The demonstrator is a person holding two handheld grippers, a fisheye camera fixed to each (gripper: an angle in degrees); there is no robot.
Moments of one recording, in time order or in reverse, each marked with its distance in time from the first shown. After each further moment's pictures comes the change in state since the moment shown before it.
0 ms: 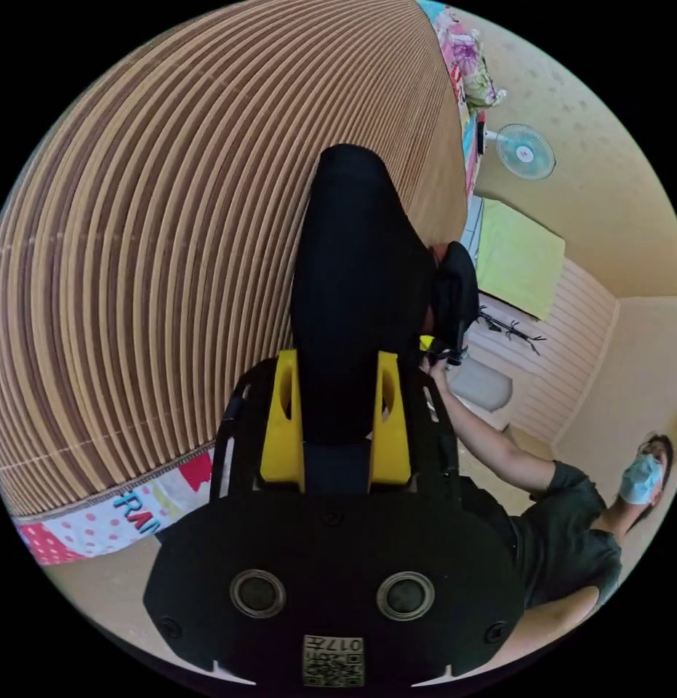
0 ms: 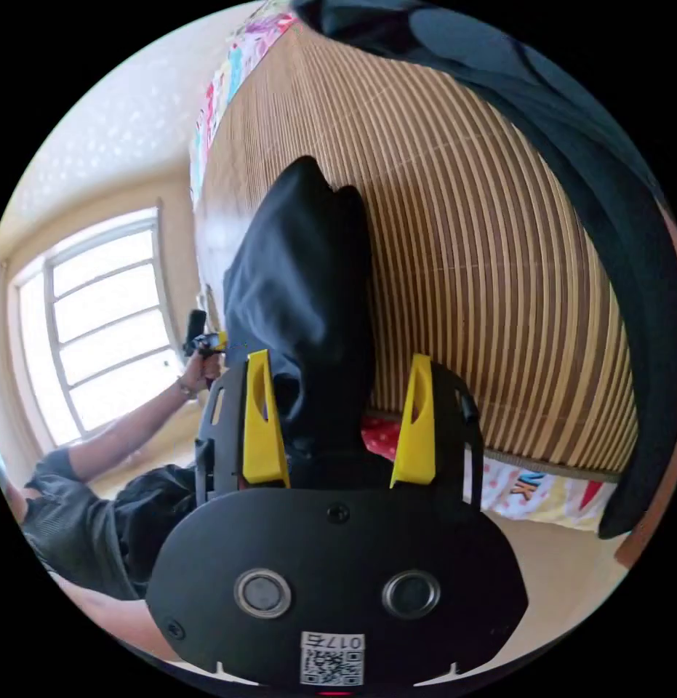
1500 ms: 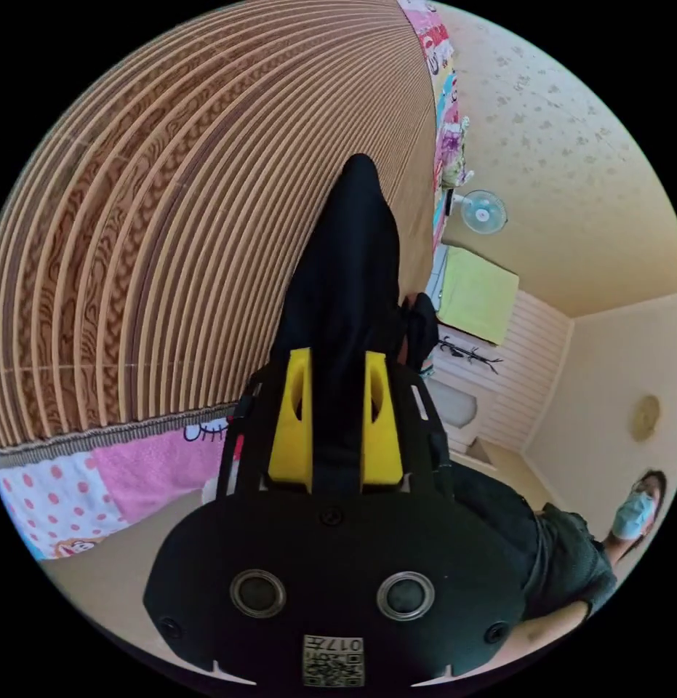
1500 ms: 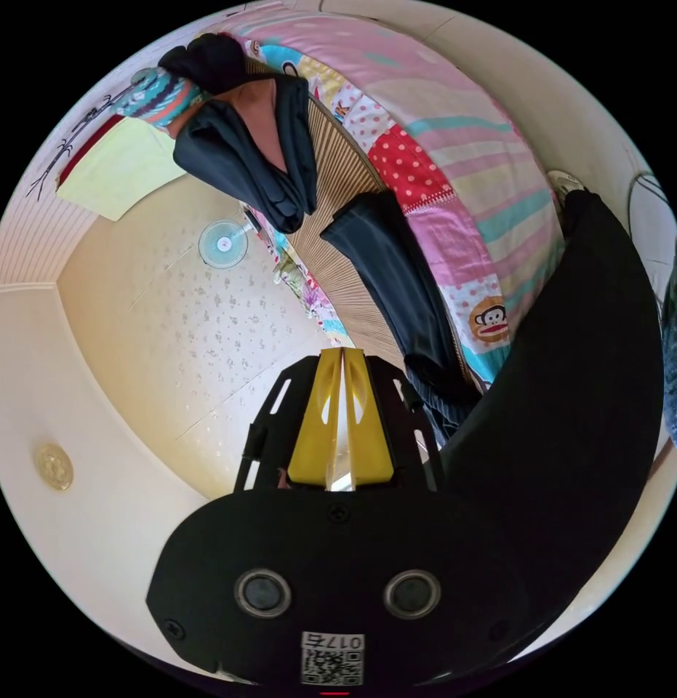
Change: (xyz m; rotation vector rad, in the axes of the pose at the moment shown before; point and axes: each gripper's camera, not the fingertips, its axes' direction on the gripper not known) left arm 0.176 0.214 -0.296 0.179 0.146 0.041; right arm -0.116 0.283 0.052 1.020 -1.088 0.742
